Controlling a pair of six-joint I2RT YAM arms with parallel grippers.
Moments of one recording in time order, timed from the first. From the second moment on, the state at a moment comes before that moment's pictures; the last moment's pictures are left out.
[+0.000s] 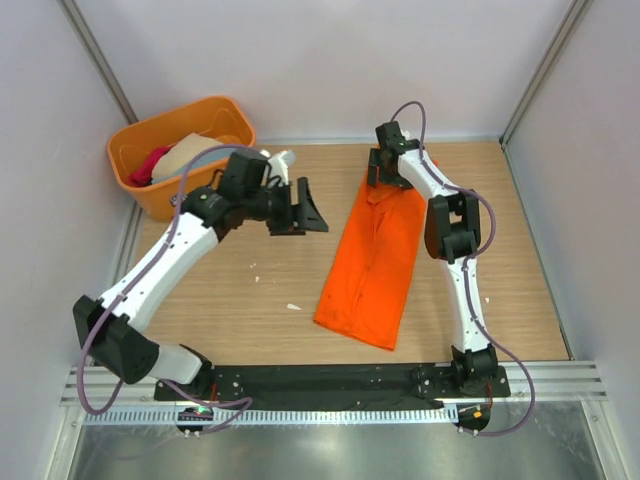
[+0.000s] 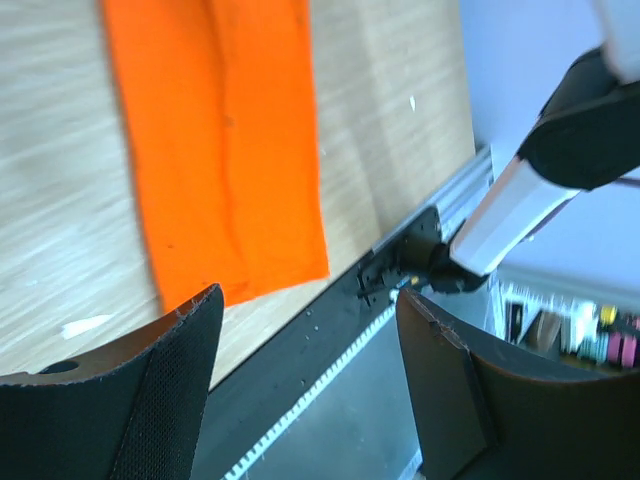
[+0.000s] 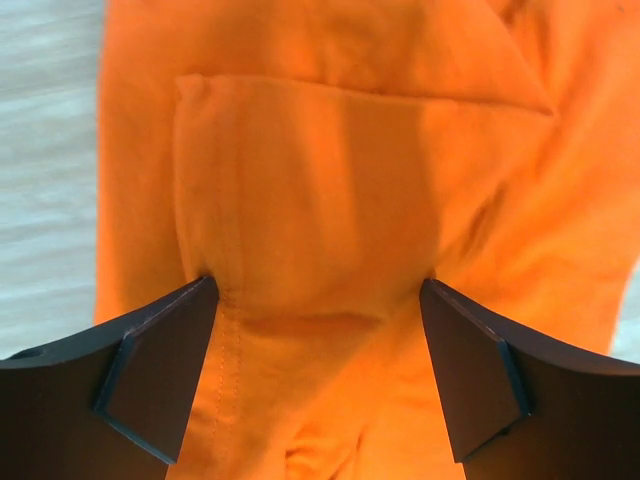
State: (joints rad) left arm -0.59 1.44 1.41 -0.69 0.48 -0.61; right arm 0.26 2.48 2.20 -0.76 0.25 0.34
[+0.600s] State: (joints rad) left arm -0.39 1.39 1.04 -0.70 0.46 -0.66; right arm 0.43 2.64 2.49 -0.71 0.16 0.30
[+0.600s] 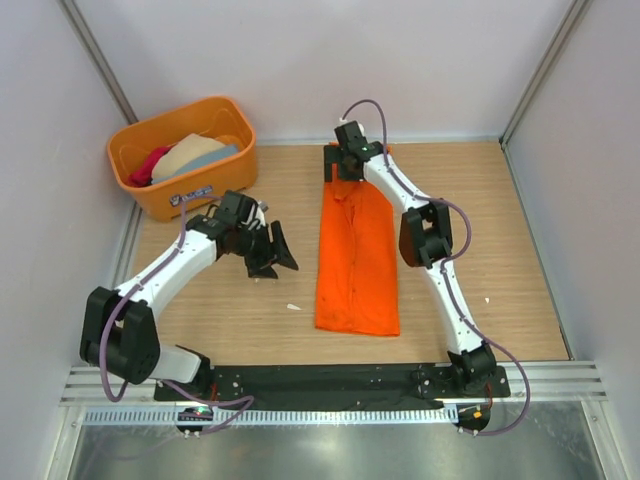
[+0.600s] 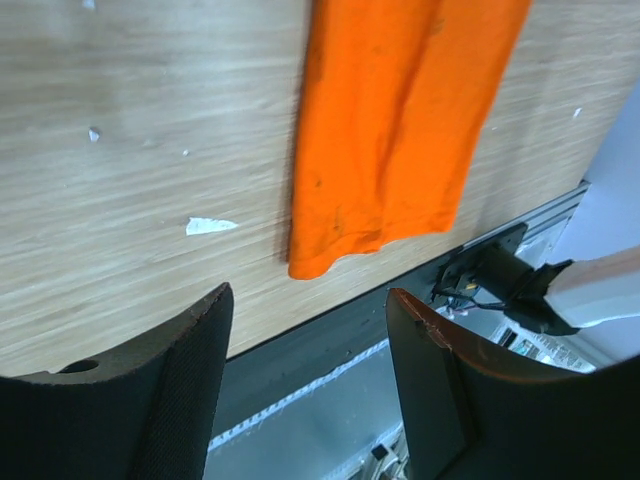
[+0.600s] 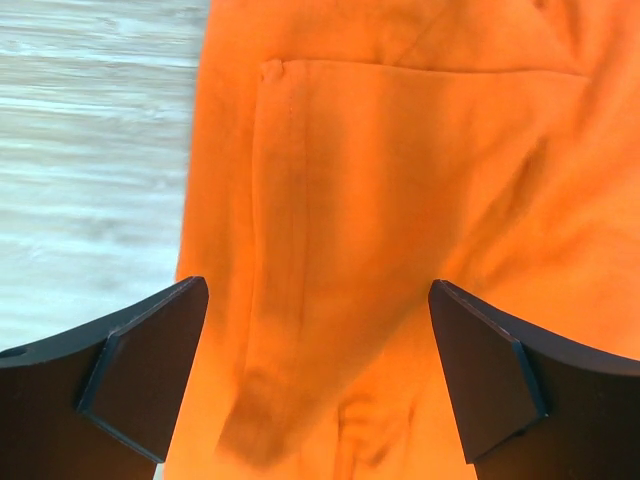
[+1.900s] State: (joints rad) left arm -0.66 1.62 0.65 -0.15 0.61 -1.08; right arm 0.28 1.05 0.41 -0.58 -0.37 0.75
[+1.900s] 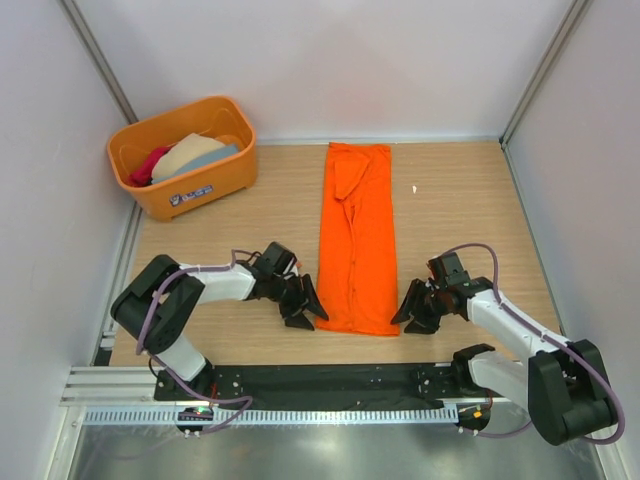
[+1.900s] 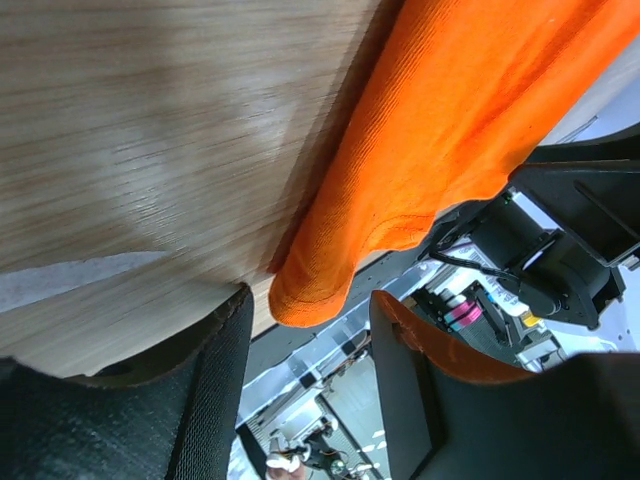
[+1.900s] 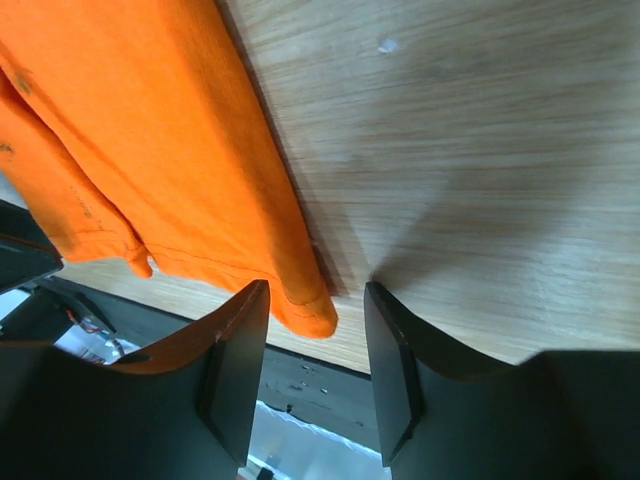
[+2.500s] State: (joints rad) left arm -0.67 1.65 0.62 -0.11 0.61 -1.11; right arm 0.28 1.08 0.33 -0.45 -0.51 0.76
